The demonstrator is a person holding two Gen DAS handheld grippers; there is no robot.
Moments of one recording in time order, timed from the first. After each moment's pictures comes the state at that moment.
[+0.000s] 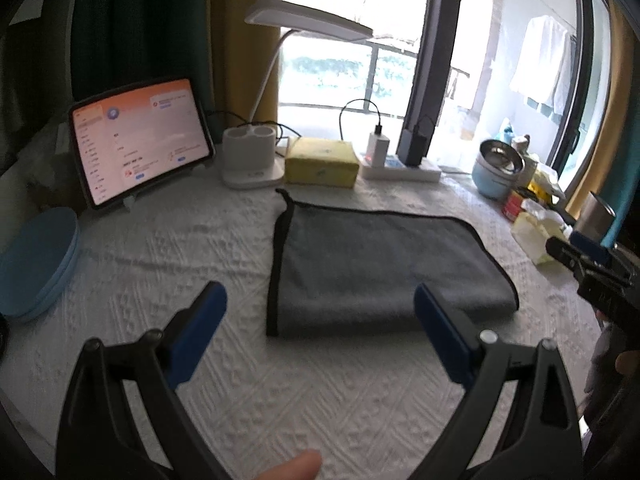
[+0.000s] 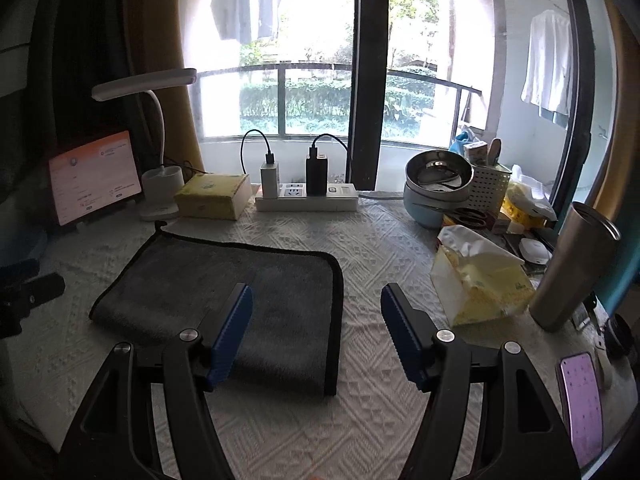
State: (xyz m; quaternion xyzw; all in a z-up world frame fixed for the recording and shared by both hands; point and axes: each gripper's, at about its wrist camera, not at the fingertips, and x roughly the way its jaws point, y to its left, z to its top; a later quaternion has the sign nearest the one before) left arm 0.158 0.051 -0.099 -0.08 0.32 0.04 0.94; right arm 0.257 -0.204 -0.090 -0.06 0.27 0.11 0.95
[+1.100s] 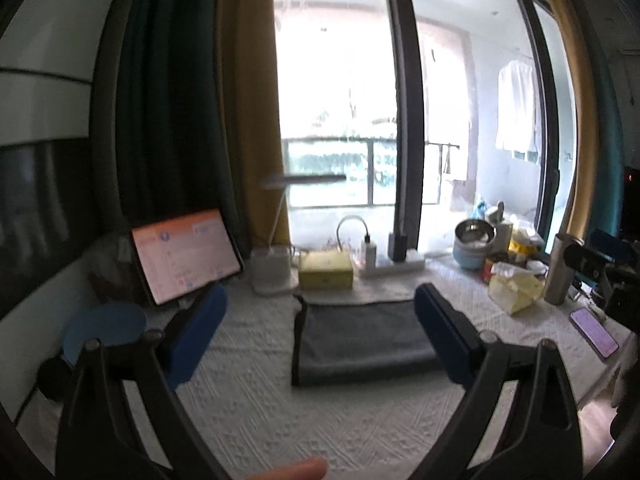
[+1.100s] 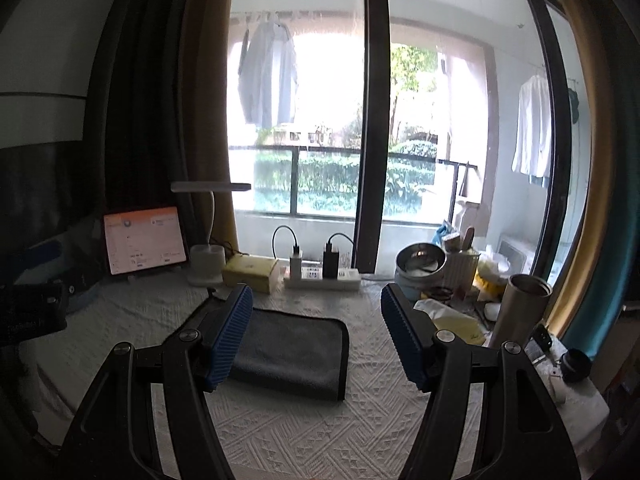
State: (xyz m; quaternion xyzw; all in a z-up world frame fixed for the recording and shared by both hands) left arm 0.051 0.022 -0.003 -0.01 0.13 0.06 0.99; right arm 0.123 -0.209 -0.001 -0.06 0.12 0.13 0.98
